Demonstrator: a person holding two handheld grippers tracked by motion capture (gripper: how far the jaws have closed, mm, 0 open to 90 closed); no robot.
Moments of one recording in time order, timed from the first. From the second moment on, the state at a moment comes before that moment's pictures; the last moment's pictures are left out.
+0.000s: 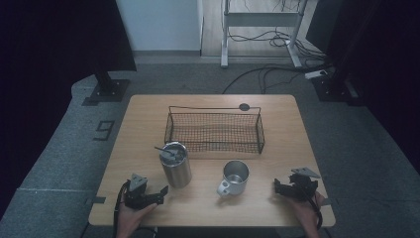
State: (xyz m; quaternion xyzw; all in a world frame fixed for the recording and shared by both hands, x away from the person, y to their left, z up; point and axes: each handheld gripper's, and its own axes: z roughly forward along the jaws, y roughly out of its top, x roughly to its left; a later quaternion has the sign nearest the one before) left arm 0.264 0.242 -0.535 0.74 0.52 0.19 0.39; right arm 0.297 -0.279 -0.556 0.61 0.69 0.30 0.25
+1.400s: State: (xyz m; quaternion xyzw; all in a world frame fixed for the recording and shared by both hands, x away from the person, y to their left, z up) left arm 0.289 0.189 -0.474 0.73 0.46 0.20 0.46; right arm 0.291 -0.284 -0.556 0.60 0.69 0.30 0.25
